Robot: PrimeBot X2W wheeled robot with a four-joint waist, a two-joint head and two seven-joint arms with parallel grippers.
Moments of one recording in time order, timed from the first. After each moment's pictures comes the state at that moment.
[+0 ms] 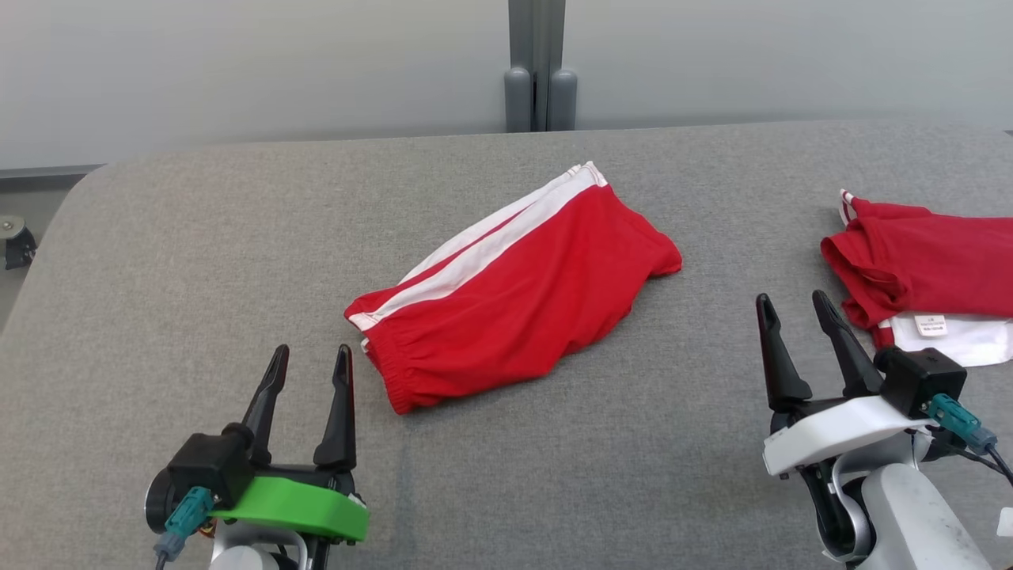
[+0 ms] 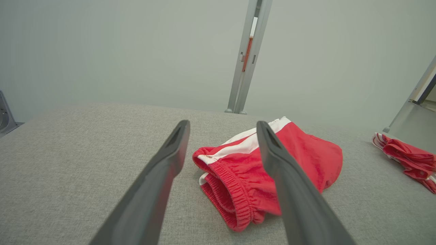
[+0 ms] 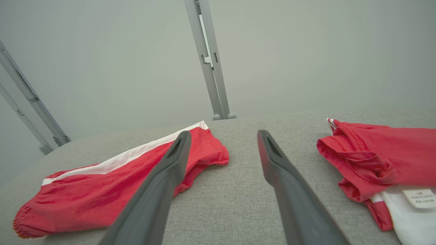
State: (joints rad) left arm -0.07 0.05 -0.13 0.20 -0.29 -0.13 -0.26; right arm -0.17 -0.14 0.09 0.29 0.34 0.13 -0.26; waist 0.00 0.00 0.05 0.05
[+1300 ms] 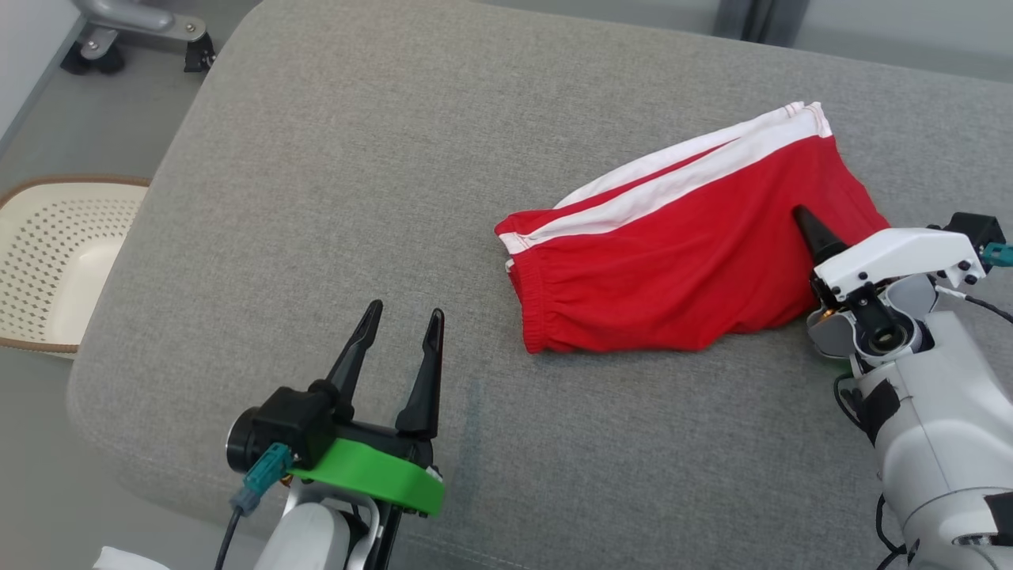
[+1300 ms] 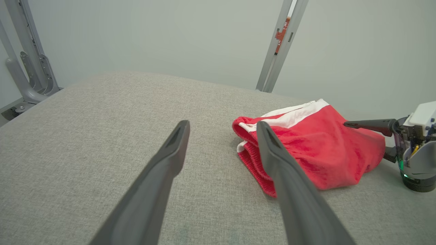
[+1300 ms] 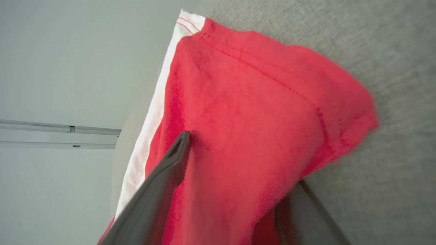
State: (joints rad) left arm -0.18 0.05 -0.33 0.20 -0.35 -0.10 -0.26; right arm -0.74 -0.09 -0.20 1.00 0.86 0.13 0.17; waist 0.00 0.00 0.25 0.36
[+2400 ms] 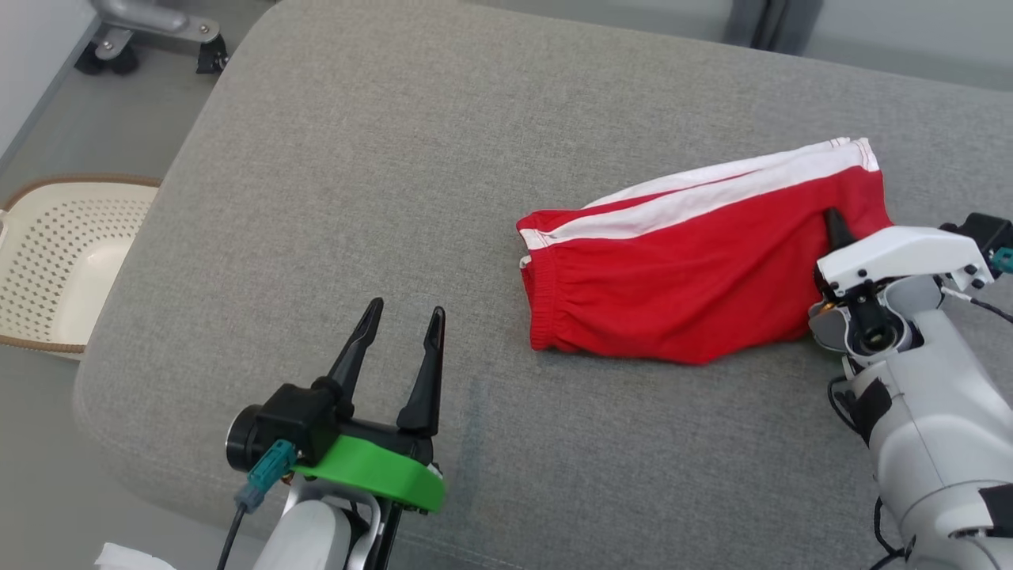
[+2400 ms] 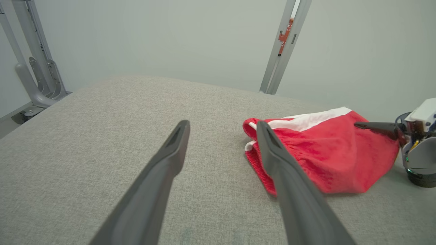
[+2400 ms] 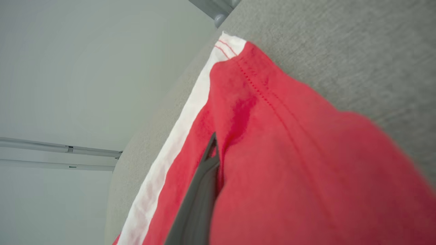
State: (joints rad) left arm -0.19 0.05 -0.35 0.20 -0.34 -0.08 -0.26; right arm -0.80 -0.12 -0.20 1.10 0.84 0.13 -0.02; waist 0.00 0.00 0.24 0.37
